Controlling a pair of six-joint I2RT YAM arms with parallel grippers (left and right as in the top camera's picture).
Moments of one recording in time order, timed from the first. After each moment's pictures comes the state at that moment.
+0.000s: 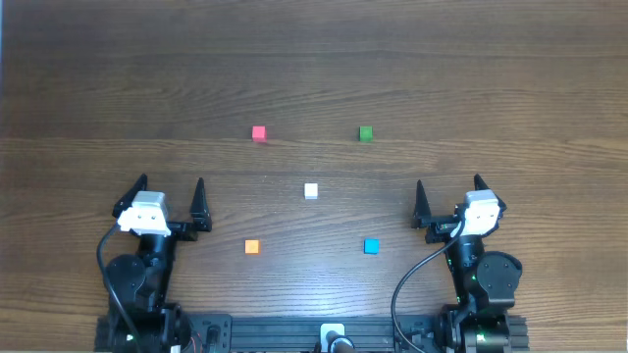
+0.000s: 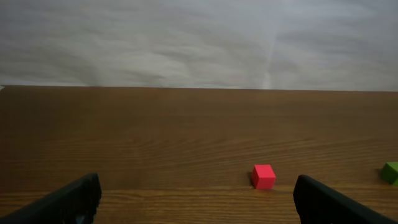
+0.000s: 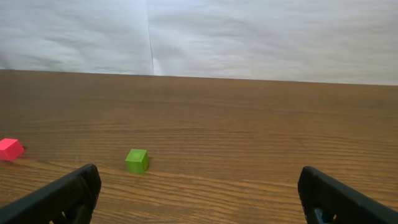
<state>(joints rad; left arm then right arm) 0.03 0.01 0.01 -0.07 0.10 -0.04 -0.01 0.02 0.01 -0.06 -0.11 0.00</state>
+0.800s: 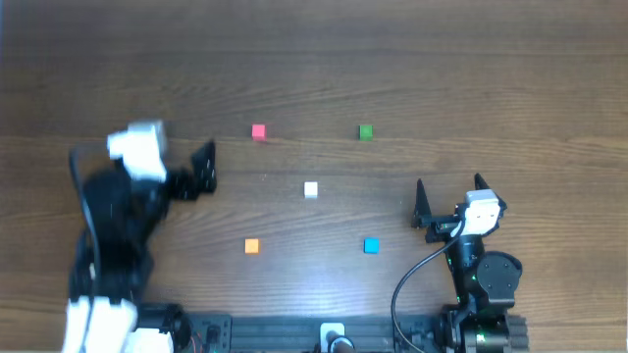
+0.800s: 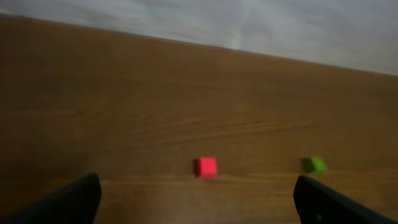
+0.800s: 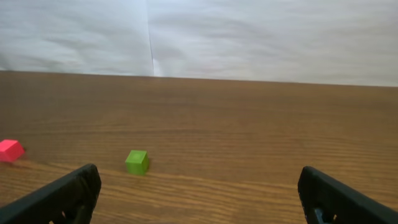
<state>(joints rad) -0.04 0.69 0.54 -0.24 0.18 -0.19 -0.01 0.01 0.01 -0.06 -0.11 0.00</state>
